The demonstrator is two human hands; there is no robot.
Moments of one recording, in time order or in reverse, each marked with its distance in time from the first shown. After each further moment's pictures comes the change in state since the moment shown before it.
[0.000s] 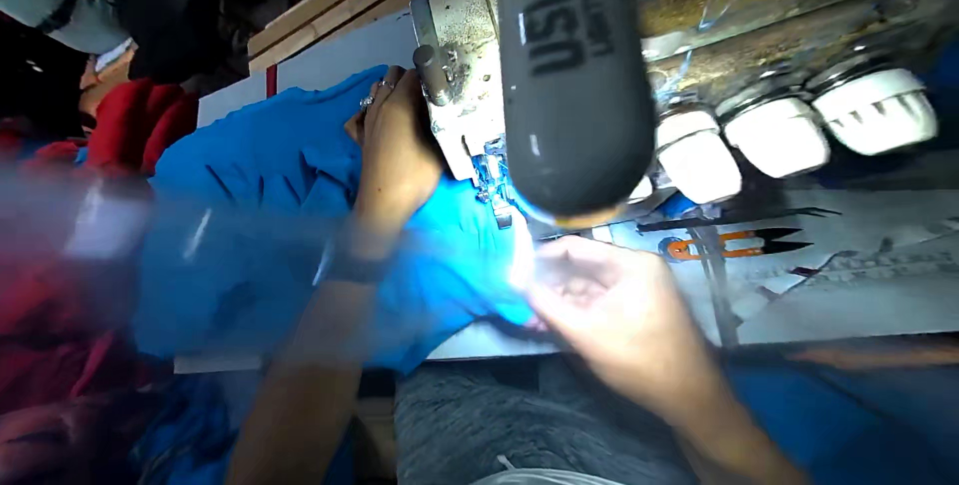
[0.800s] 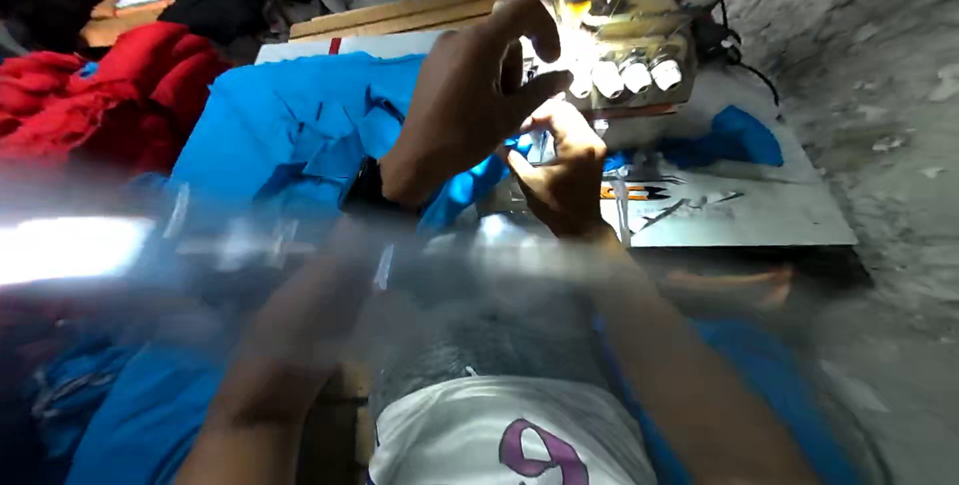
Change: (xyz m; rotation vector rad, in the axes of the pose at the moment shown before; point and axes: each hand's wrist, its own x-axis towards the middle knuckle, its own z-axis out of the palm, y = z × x) left_hand -0.115 0.083 -0.114 -0.381 0.072 0.411; right_hand -0.012 -0.029 0.025 -0.456 0.229 -0.793
